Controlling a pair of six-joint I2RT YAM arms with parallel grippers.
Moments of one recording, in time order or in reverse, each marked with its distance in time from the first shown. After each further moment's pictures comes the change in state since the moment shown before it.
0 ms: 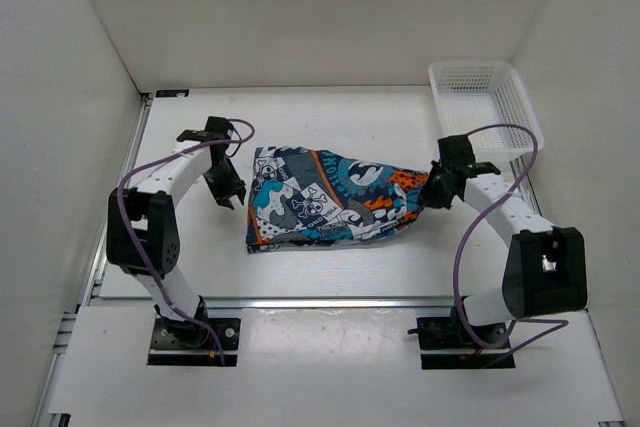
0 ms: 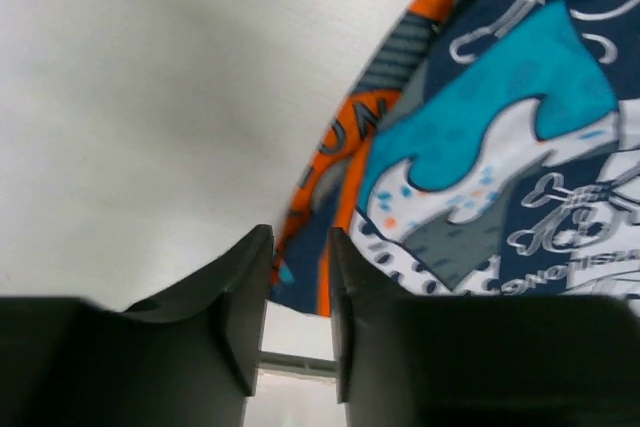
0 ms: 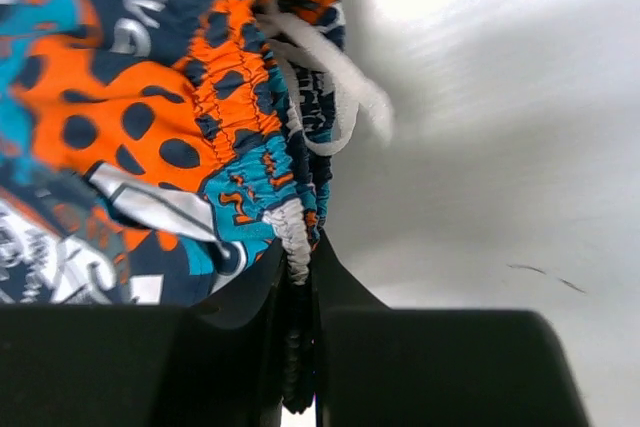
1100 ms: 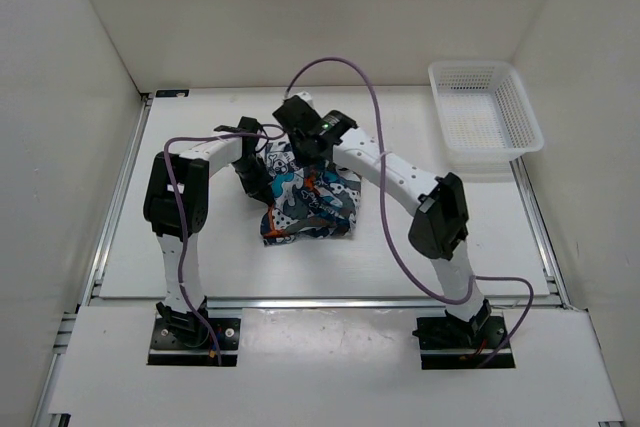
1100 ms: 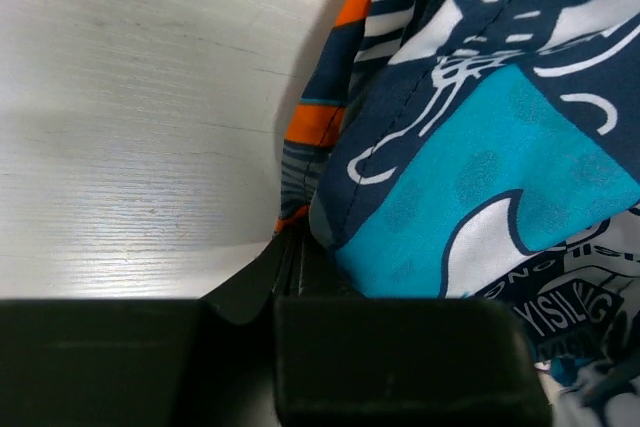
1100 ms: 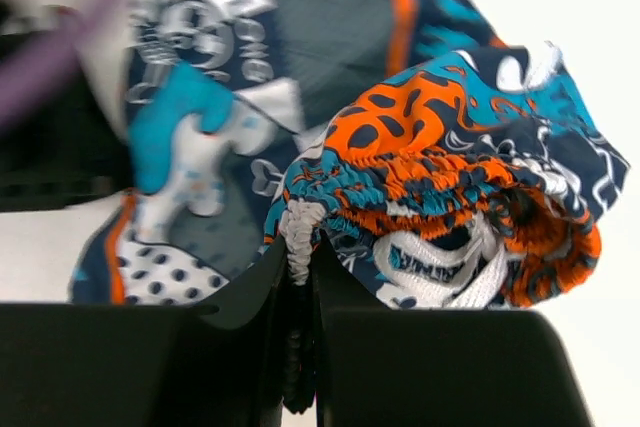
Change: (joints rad) left arm -0.089 0.385 0.194 0.113 0.233 0.015; right arm 0.691 0.647 1.161 -0.381 0.397 -0.204
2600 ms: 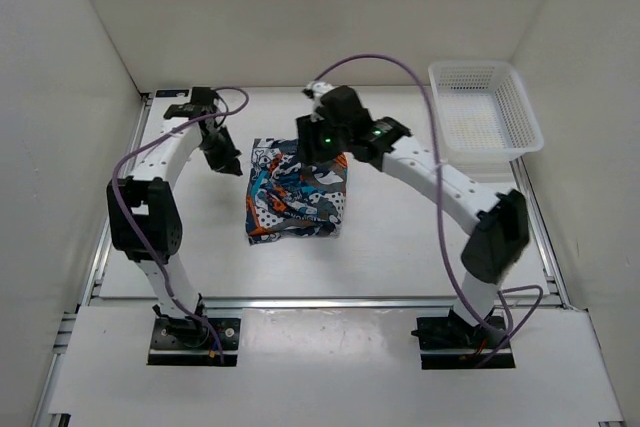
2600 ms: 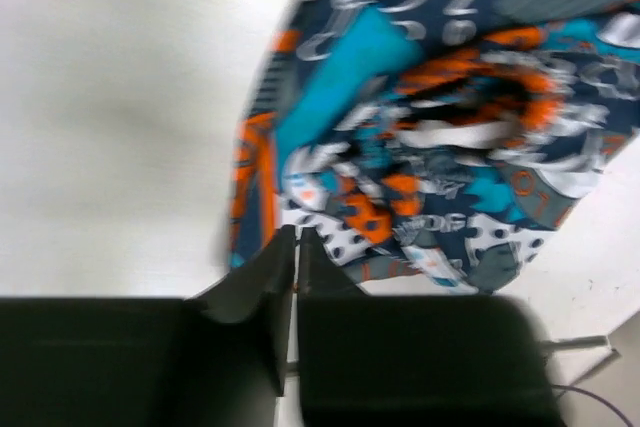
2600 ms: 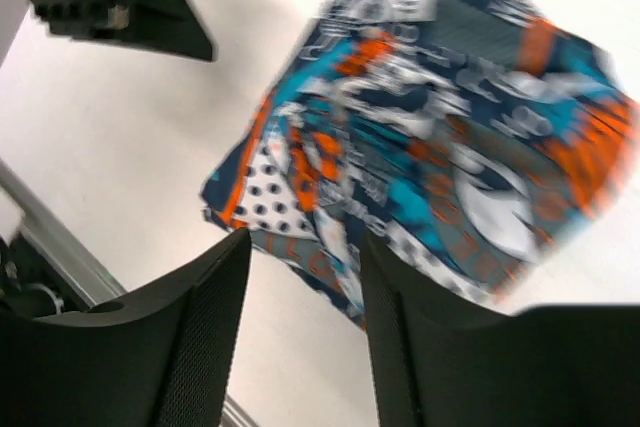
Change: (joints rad) left arm 0.188 -0.254 0.069 -0.121 -0.033 0.113; right arm -0.058 -0.282 -0.334 0.367 -0.461 -0.097
